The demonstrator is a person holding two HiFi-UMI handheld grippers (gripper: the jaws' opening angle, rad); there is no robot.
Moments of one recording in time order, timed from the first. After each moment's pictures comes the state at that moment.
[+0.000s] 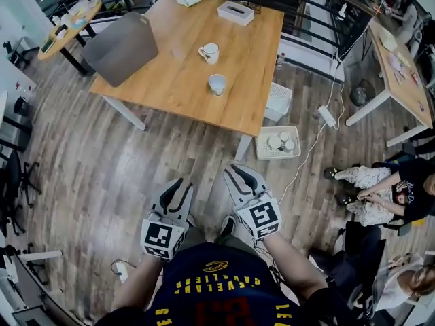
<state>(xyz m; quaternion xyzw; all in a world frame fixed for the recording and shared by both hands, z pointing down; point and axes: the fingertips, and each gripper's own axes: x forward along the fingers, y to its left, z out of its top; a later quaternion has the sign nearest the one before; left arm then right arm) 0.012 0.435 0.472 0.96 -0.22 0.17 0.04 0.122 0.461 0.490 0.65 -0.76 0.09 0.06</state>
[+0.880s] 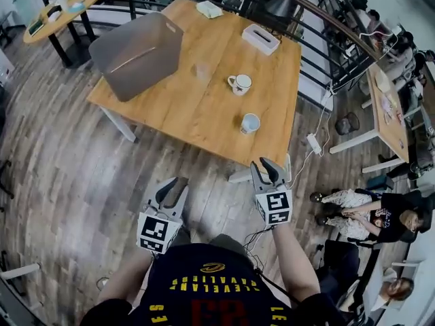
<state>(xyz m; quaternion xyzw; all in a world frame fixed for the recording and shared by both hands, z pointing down) -0.058 0.201 0.499 0.97 -0.19 0.15 0.07 0.165 0.253 0.503 0.71 -0.66 0.08 0.23</state>
